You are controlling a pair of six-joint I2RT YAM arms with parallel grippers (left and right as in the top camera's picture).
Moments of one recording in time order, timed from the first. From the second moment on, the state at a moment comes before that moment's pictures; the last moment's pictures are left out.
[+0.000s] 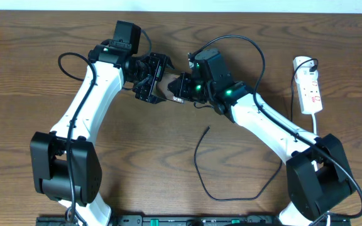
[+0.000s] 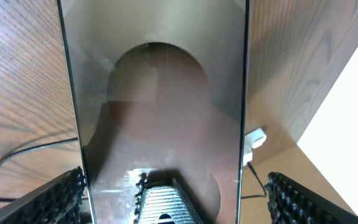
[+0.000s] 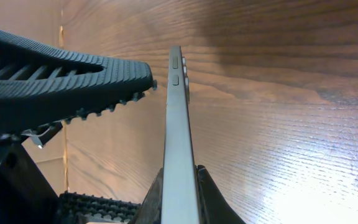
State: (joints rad) left arm -0.21 1.83 1.53 -0.90 0.57 -1.46; right arm 0.56 1.80 1.26 -0.19 -0.42 0.85
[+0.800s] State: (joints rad) left arm -0.17 1.83 1.53 -0.90 0.60 -1.29; right arm 0.39 1.80 1.26 -0.24 -0.41 0.86
